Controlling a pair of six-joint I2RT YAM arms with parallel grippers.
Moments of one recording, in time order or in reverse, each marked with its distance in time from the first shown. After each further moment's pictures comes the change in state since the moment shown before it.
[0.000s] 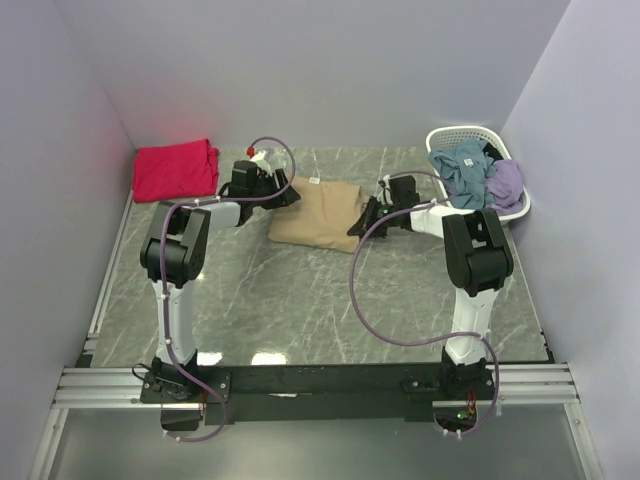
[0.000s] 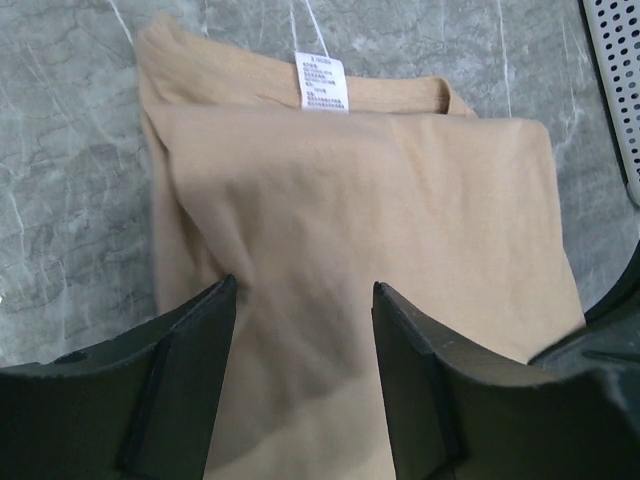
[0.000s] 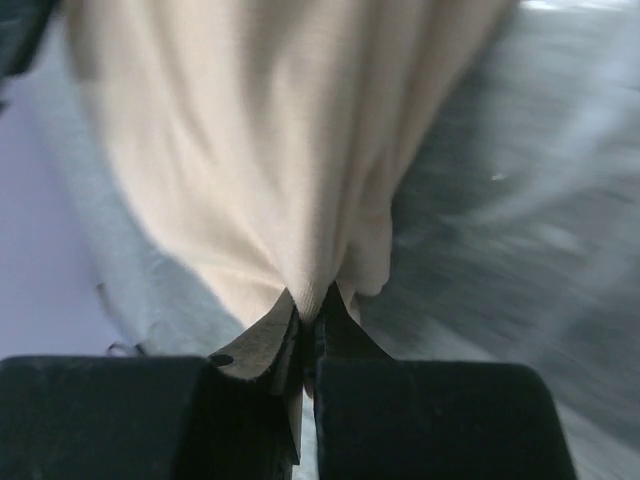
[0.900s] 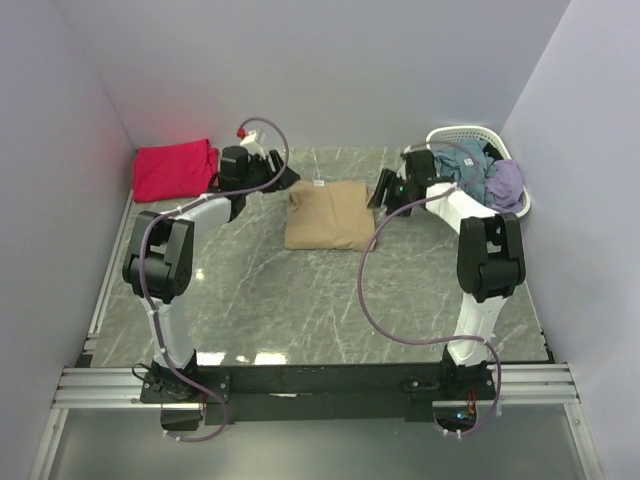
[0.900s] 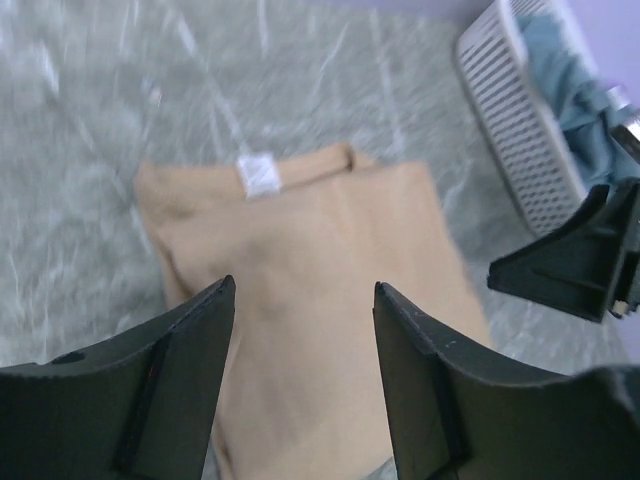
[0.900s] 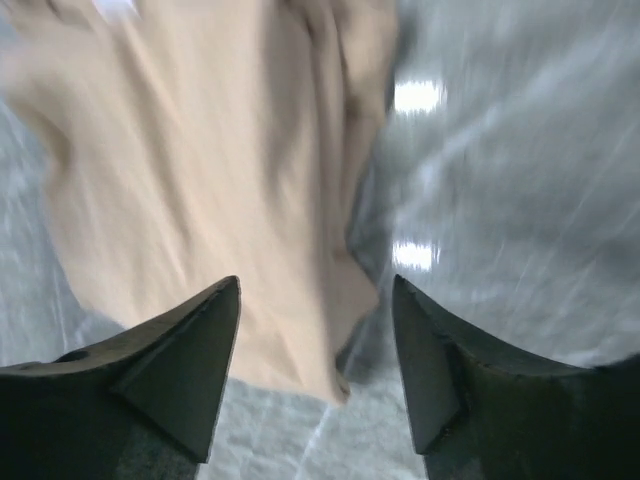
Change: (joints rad) left arm 0.005 -0.164 -0.040 0.016 0.023 -0.041; right arm -0.076 -0.083 0.159 -0.294 0.321 -0.195
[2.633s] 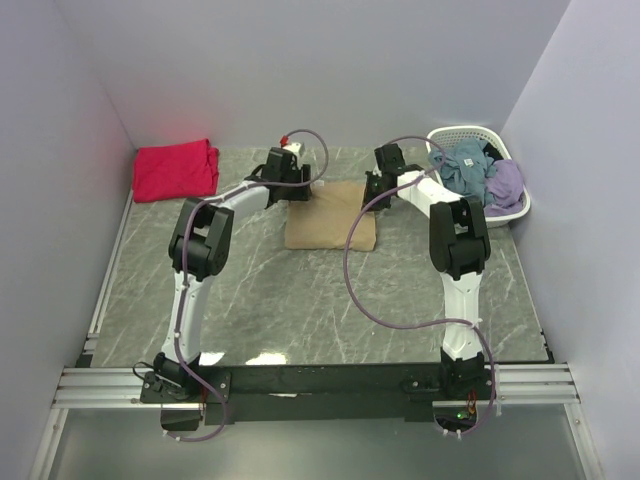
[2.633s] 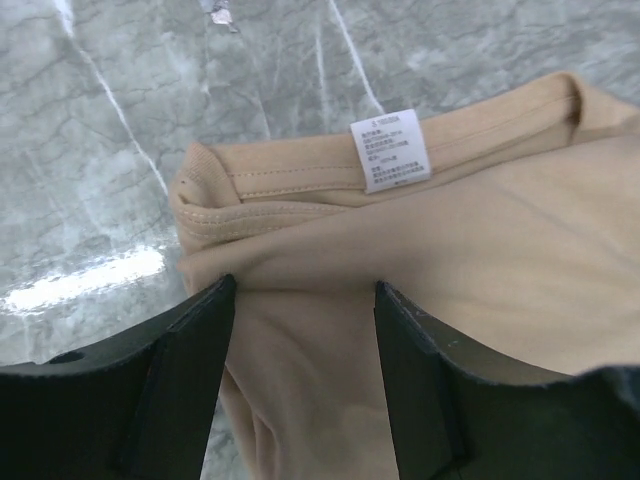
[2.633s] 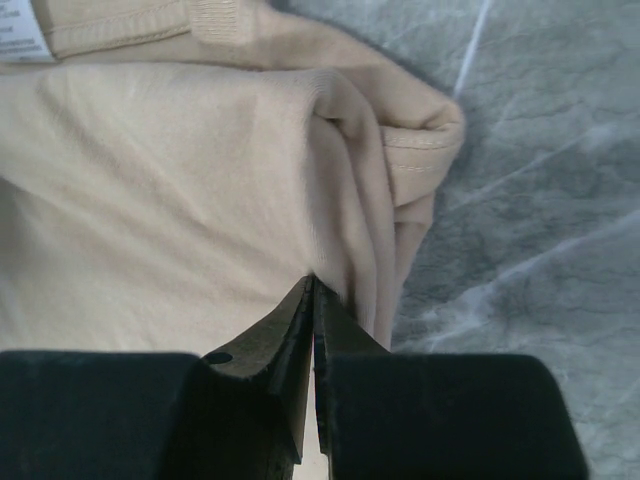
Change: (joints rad) left arm -0.122 0.345 0.451 -0.416 -0.323 0.252; right arm 0.097 0.298 0.364 -0.156 0.159 -0.034
